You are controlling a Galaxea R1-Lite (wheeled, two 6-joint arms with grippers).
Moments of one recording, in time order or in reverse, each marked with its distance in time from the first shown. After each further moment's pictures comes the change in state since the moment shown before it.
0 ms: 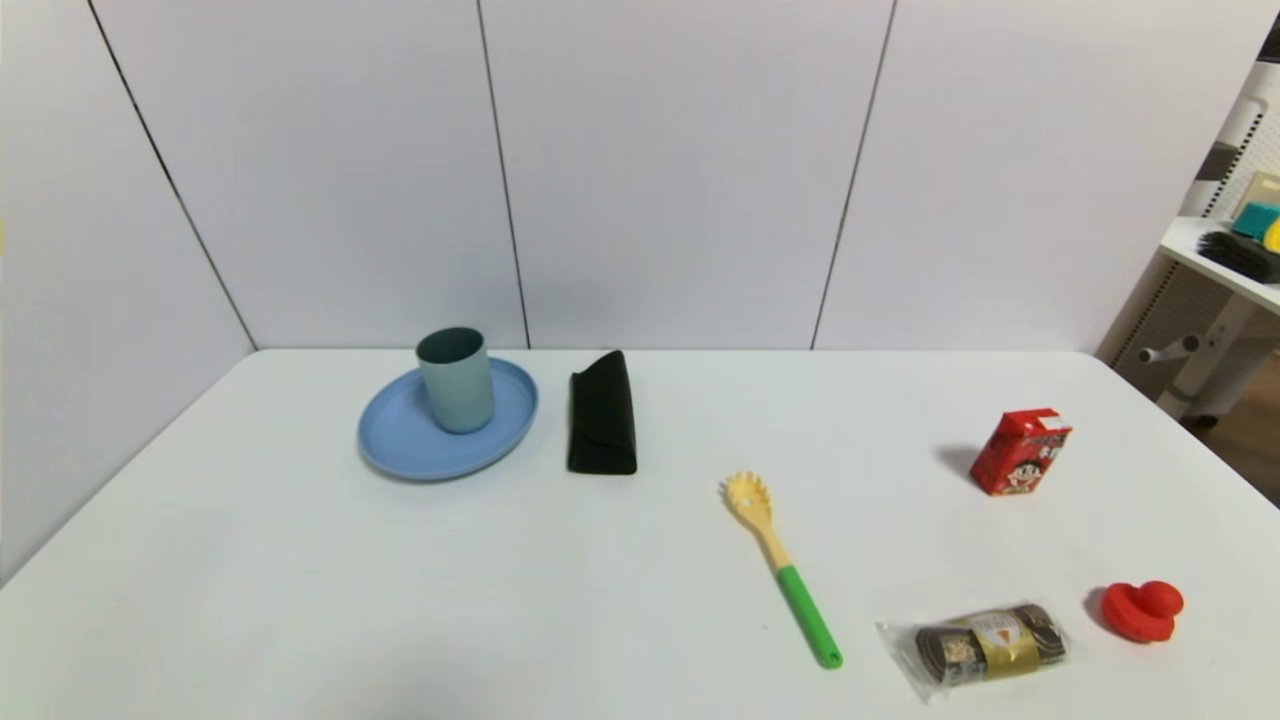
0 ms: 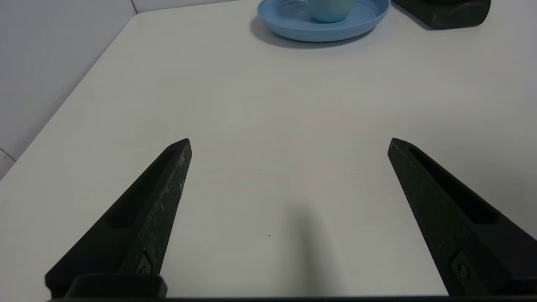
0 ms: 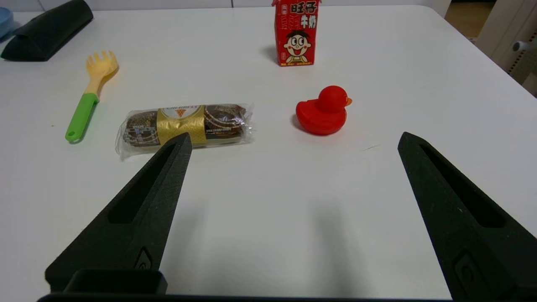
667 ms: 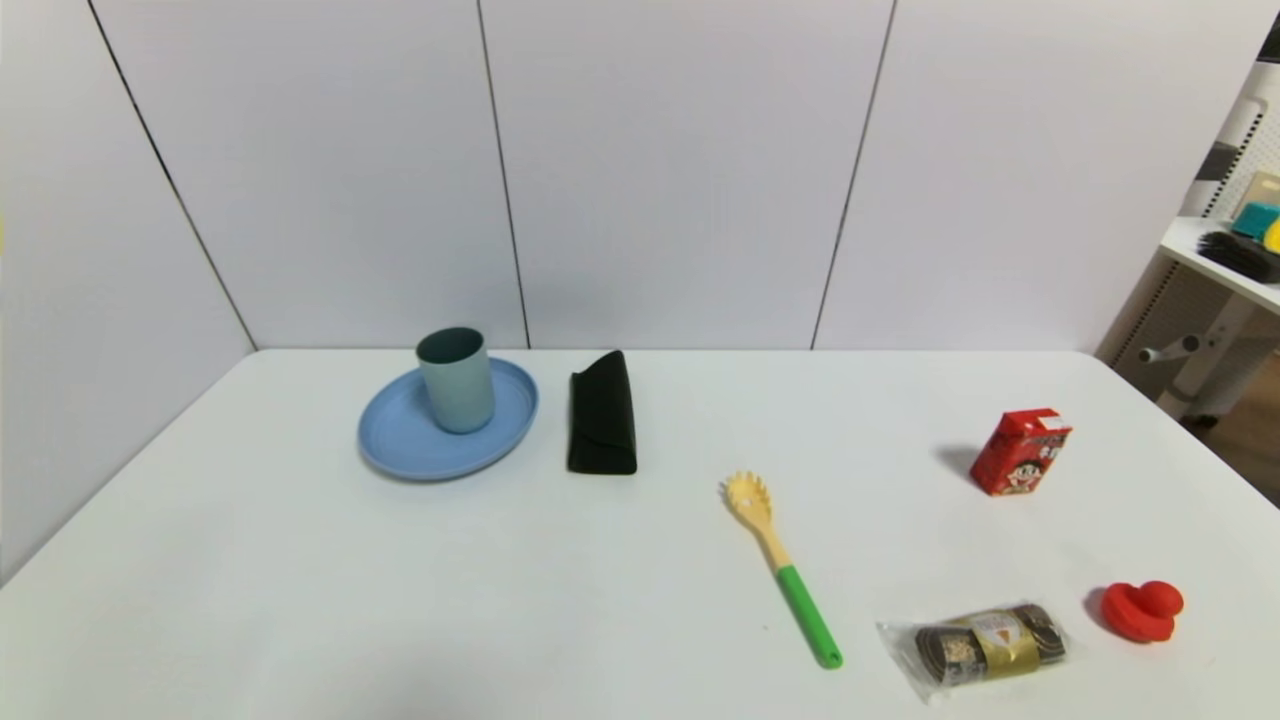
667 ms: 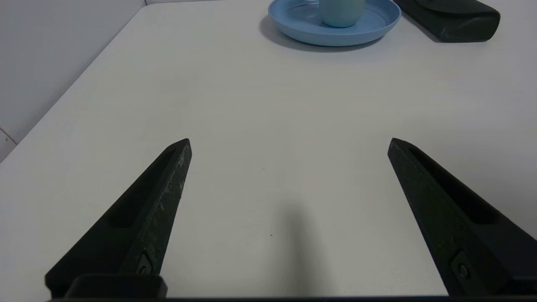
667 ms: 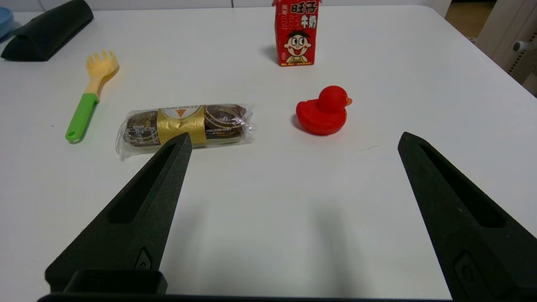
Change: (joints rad) left arm 0.000 -0.006 0.001 -0.003 0.033 -0.052; right arm 0.000 0.000 0.000 0.000 0.001 0.001
